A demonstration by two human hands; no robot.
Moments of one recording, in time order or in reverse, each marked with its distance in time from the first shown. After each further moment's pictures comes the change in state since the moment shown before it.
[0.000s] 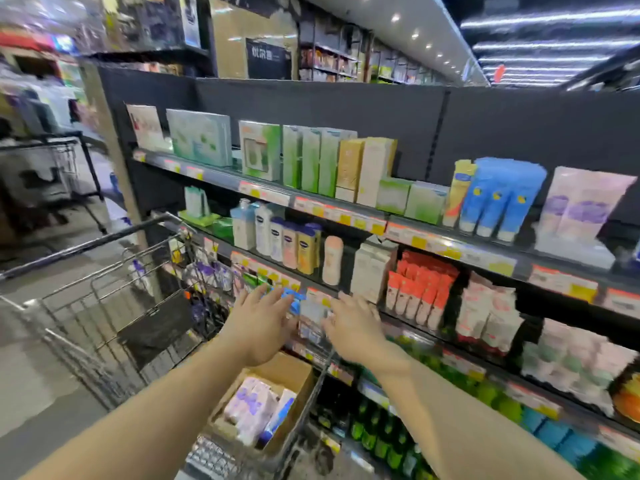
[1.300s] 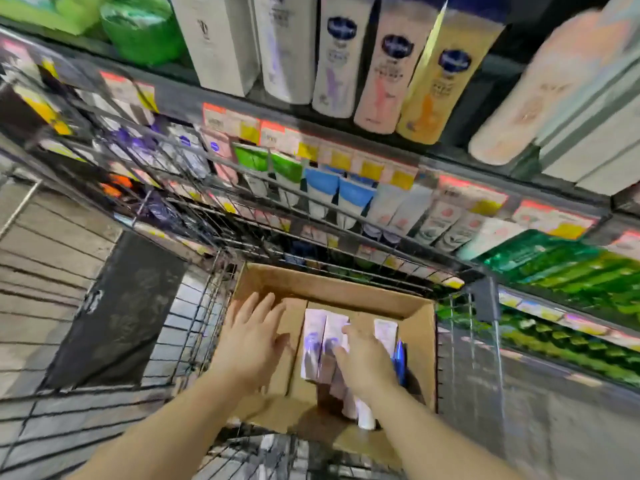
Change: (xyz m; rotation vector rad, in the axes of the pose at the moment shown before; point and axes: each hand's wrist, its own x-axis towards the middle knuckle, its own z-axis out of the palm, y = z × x) left_hand 0.170 -0.329 0.367 -0.144 -0.484 0.138; right_hand 0.223 -0.095 0.419 0.274 -0.442 0.711
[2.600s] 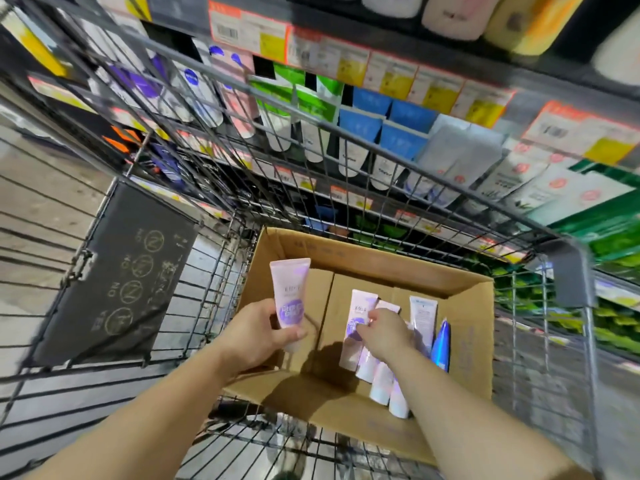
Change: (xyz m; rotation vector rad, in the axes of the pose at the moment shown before) left_hand 0.001 -0.039 0.029 -0.909 -0.311 -0.251; right_hand 0.075 0.018 0.071 0.164 -0.161 0.280
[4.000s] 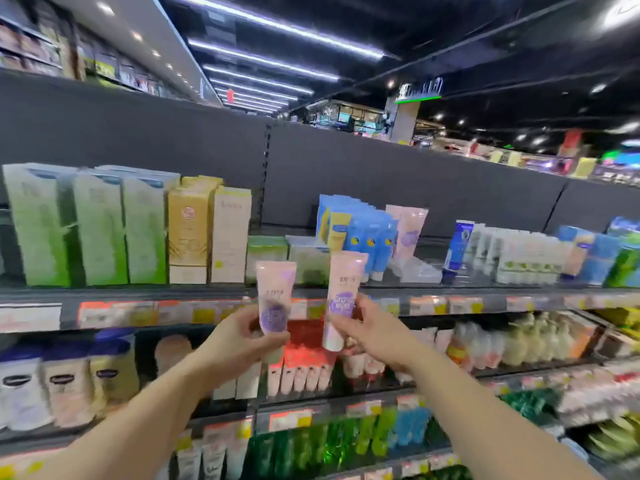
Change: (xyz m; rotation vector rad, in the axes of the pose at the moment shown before) left_hand -0.192 0.537 0.145 0.088 -0.059 1.005; right_hand -0.382 0.170 -0.534 0.531 0.692 -0.684
